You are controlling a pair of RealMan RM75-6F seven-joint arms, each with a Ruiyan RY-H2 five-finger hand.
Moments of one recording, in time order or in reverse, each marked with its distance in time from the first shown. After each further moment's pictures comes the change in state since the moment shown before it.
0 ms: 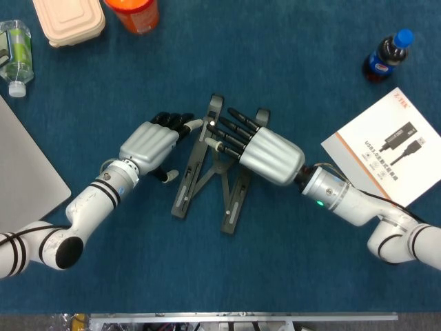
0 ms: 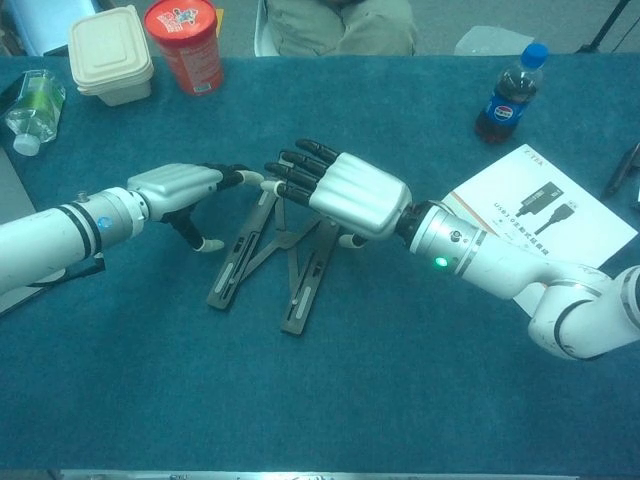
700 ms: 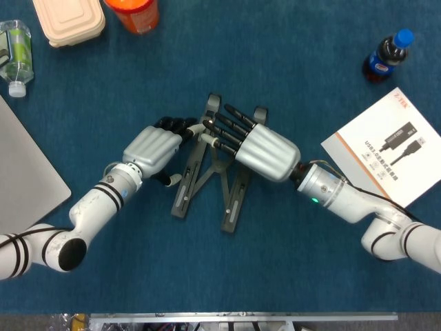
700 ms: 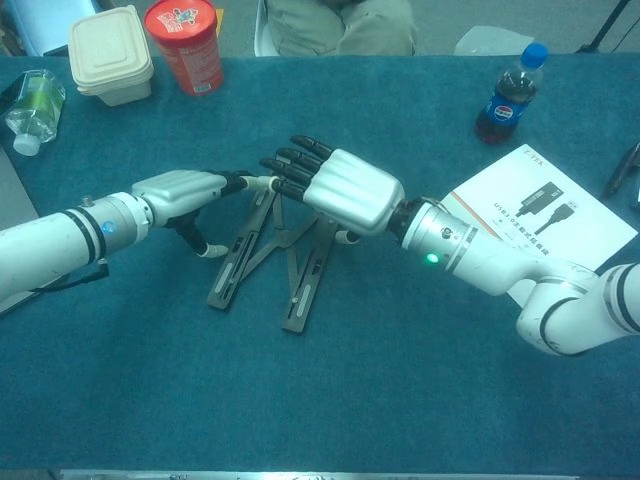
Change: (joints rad) left arm -0.008 -0.003 0.005 -0.024 -0.036 -0.004 0.010; right arm 0.018 -0.045 0.003 0.075 0.013 0.007 0.022
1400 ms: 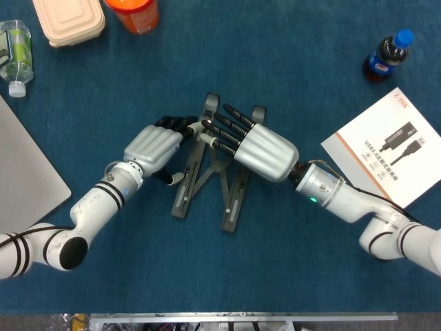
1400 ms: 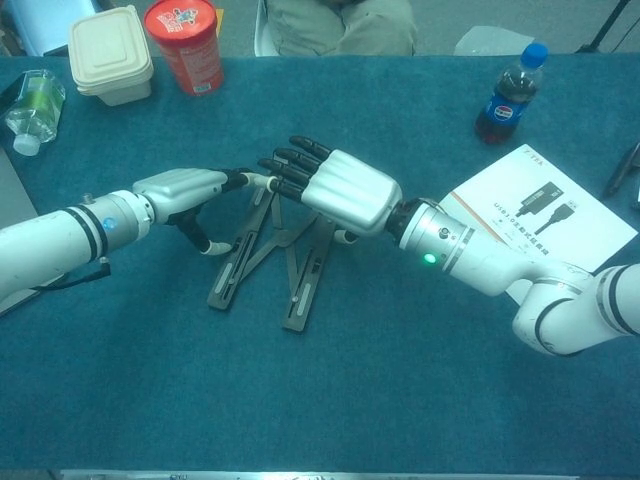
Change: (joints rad) left arm -0.001 -0.001 -0.010 0.000 -0.009 -0.005 -0.041; right arm 0.006 -0.025 -0.009 0.043 0.006 0.012 0.044
